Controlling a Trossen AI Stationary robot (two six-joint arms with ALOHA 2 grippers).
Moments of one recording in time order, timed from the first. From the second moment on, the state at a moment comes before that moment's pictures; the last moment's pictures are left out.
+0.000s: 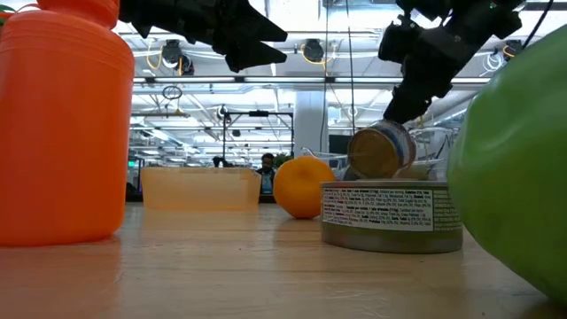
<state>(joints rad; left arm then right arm) 0.10 1.39 0.88 0.24 0.12 0.07 -0.03 1.16 0.72 -0.33 0.06 0.20</state>
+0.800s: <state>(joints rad) 0.10 1.39 0.88 0.24 0.12 0.06 0.05 1.22 0.72 -0.31 0.42 -0.03</state>
